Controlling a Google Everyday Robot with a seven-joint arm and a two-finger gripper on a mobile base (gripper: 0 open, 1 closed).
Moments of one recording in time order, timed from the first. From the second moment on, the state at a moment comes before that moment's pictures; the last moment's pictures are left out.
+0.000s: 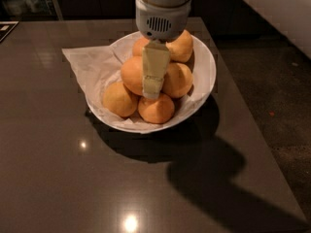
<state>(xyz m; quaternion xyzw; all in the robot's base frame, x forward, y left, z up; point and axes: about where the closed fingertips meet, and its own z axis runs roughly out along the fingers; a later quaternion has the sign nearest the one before) 0.510 -0.007 0.972 -0.64 0.75 -0.06 0.11</state>
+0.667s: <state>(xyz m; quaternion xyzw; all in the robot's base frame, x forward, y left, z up) 0.516 0.009 0.950 -0.65 0.75 -0.06 0.09</state>
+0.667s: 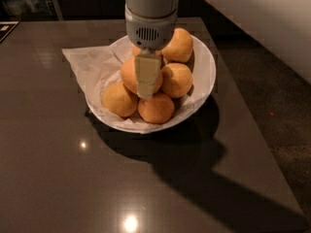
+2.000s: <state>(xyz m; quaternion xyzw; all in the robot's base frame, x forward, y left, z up) 0.523 0.022 0.921 -0.66 0.74 -0.04 0.08</state>
